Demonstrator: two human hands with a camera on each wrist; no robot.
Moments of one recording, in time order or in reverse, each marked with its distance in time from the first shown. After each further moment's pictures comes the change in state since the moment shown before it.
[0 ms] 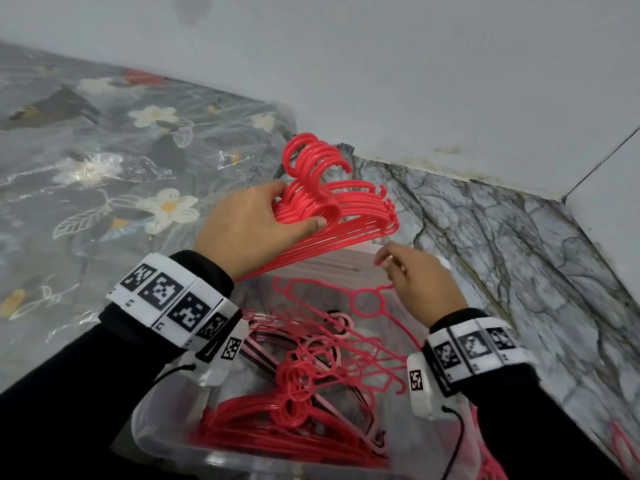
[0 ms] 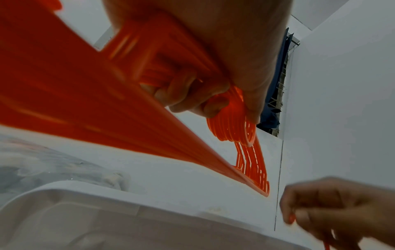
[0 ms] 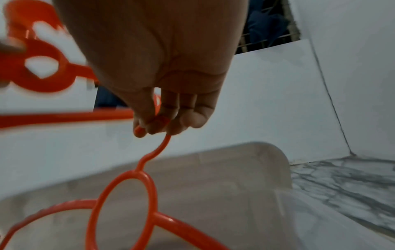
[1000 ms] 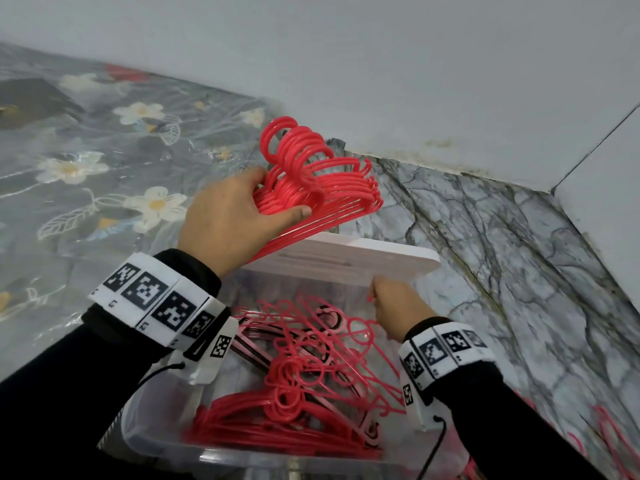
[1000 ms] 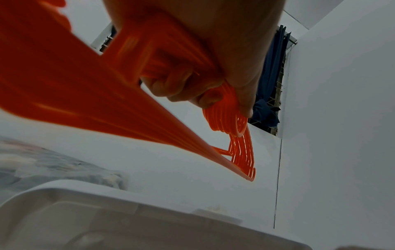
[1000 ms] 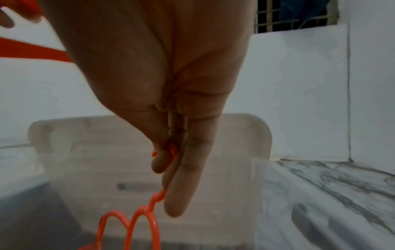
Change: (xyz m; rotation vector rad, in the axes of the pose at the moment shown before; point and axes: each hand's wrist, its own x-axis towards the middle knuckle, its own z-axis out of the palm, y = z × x) left_hand -0.003 0.005 -0.002 -0.012 0.116 -0.007; right_hand -0.014 0.004 0.029 -0.230 -0.414 0.188
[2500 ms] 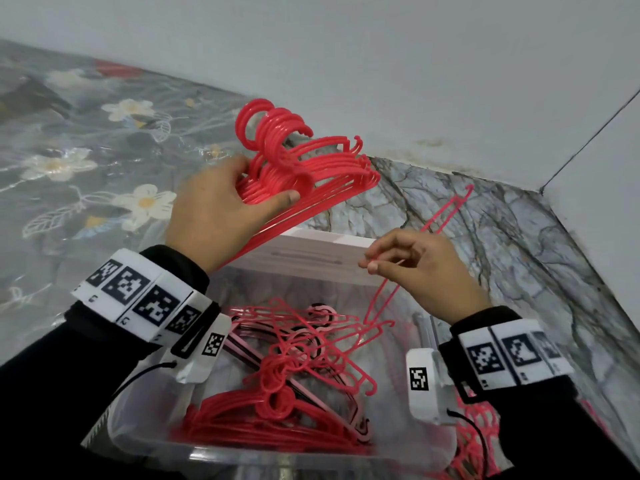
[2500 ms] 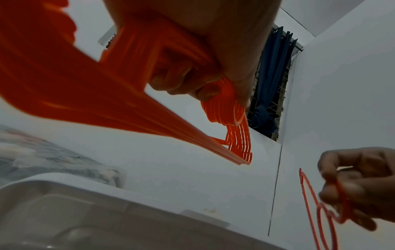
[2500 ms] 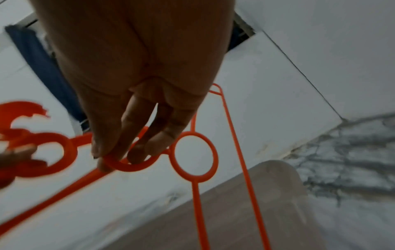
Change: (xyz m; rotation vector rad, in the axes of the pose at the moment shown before) left_hand 0.002 -0.002 0.002 -0.137 0.067 -0.029; right_hand -0.036 0.008 -0.060 0.804 0.301 -0.369
